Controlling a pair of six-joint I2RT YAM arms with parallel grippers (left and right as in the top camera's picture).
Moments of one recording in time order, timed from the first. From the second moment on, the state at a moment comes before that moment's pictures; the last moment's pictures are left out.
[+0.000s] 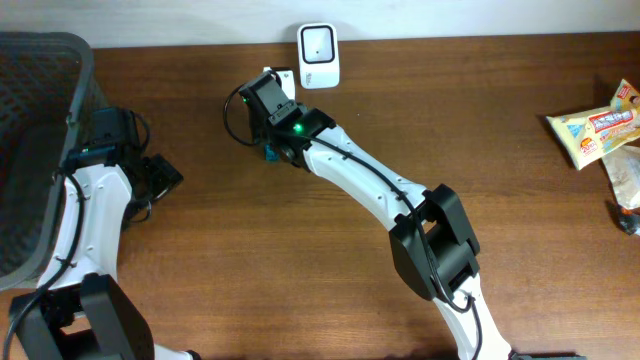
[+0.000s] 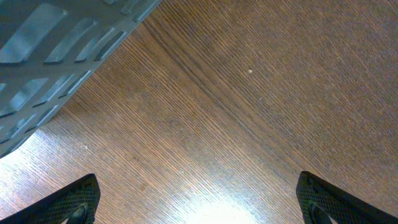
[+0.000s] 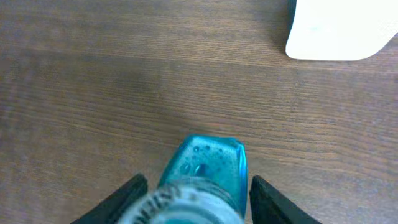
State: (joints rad) left arm 0.20 1.66 1.26 -0.95 -0.17 -0.57; right arm 0.71 2.29 2.01 -0.56 0.24 0.51
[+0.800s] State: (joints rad) left arm 0.20 1.66 1.26 -0.96 -0.17 -0.57; right arm 0.70 2.28 2.01 -0.60 0.26 0.22
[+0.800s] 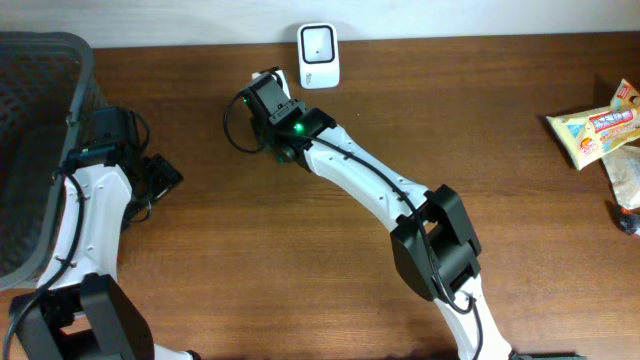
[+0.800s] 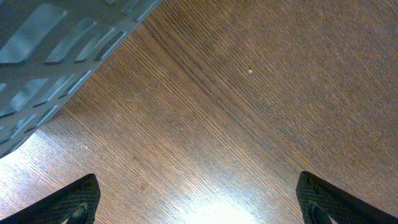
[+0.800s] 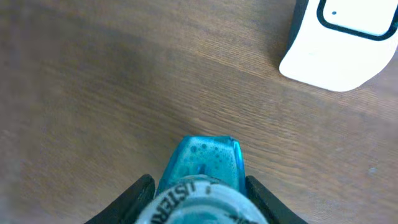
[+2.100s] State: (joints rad) left arm 0.20 1.66 1.26 -0.95 -0.17 -0.57; right arm 0.50 2.18 2.02 -0.78 -0.05 -0.04
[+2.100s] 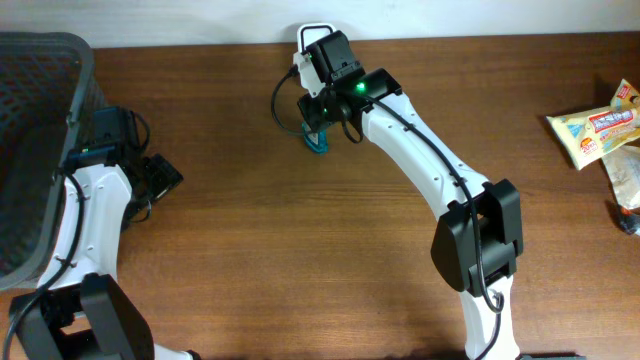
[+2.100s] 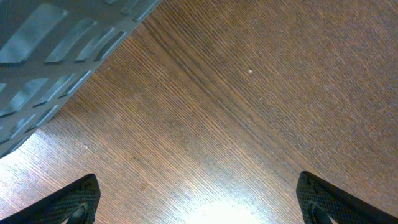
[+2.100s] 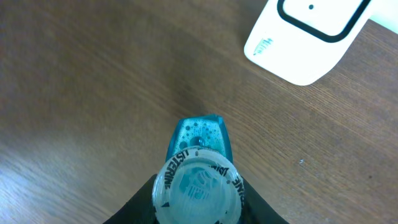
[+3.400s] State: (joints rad) left arm 0.20 1.66 1.26 -0.96 -0.17 -0.57; right arm 0.49 2.13 2.02 -1.17 0.56 1.13
